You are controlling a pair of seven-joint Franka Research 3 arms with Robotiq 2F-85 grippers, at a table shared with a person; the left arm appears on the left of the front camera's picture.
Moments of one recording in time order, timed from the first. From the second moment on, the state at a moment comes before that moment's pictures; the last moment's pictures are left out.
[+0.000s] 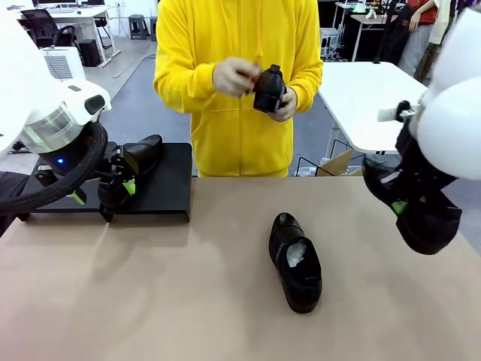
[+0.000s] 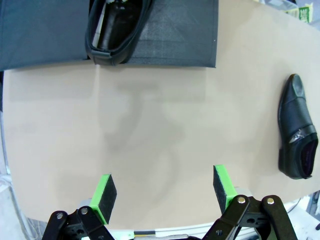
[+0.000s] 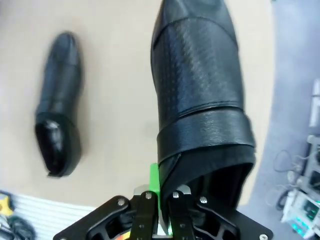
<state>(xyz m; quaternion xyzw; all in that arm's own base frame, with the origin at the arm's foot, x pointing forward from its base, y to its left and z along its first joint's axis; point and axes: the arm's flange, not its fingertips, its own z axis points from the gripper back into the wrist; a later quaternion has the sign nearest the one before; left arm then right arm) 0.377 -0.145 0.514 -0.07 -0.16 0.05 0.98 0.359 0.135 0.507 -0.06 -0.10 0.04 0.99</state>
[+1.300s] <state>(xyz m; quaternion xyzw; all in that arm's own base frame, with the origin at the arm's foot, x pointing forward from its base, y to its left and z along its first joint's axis) 0.376 -0.145 0.514 -0.07 -0.16 0.05 0.98 0.260 0.413 0.542 0.07 0.01 -0.06 1.00</state>
